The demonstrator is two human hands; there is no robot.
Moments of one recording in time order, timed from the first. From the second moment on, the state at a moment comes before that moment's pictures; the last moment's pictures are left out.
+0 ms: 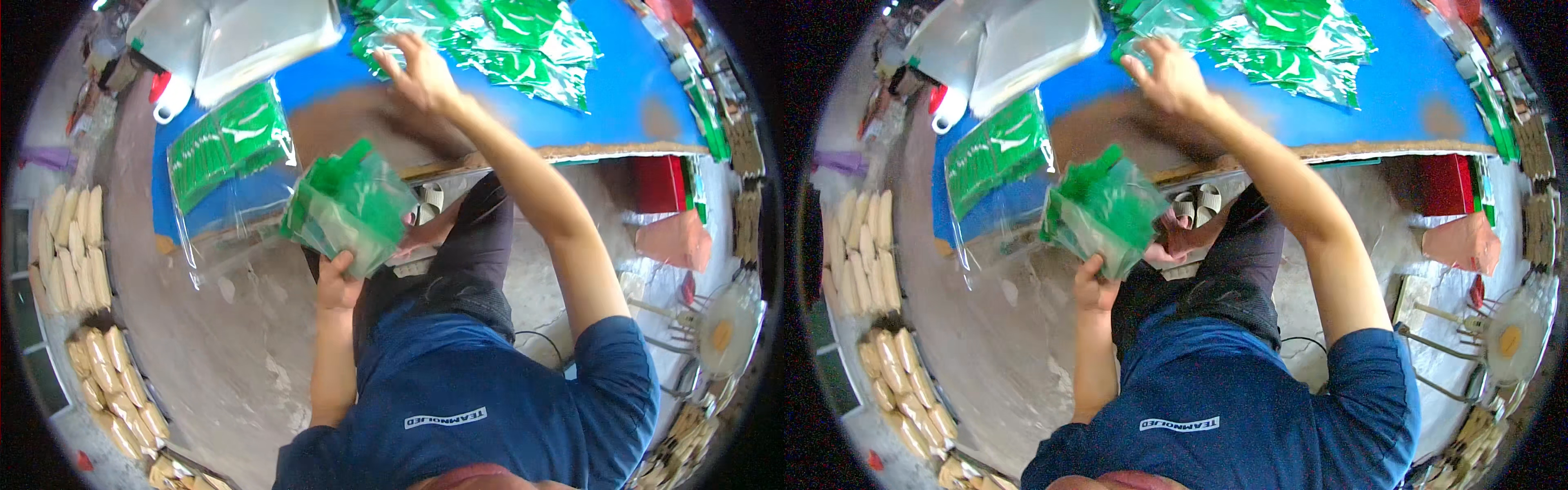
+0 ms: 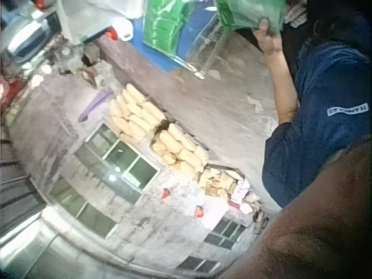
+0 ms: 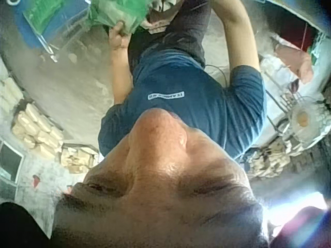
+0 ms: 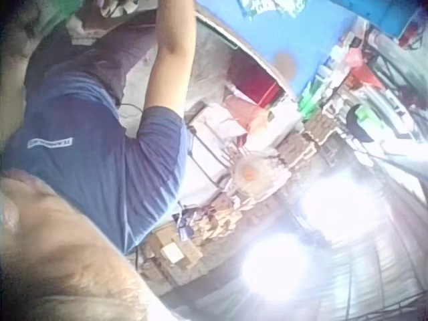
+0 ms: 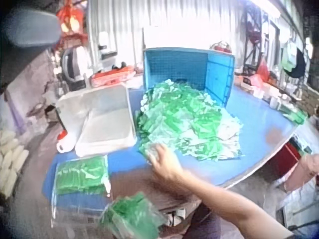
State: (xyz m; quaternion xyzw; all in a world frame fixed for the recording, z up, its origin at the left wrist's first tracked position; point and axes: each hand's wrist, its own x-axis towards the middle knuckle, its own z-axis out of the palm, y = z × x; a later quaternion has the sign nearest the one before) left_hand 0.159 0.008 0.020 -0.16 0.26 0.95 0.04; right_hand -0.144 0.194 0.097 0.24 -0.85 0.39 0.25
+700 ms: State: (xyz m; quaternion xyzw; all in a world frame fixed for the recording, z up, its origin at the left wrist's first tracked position) left_hand 0.178 0.011 0.008 -0.12 0.11 0.99 0.05; right_hand -0.039 0.203 0.100 0.49 -0.86 0.13 0.02
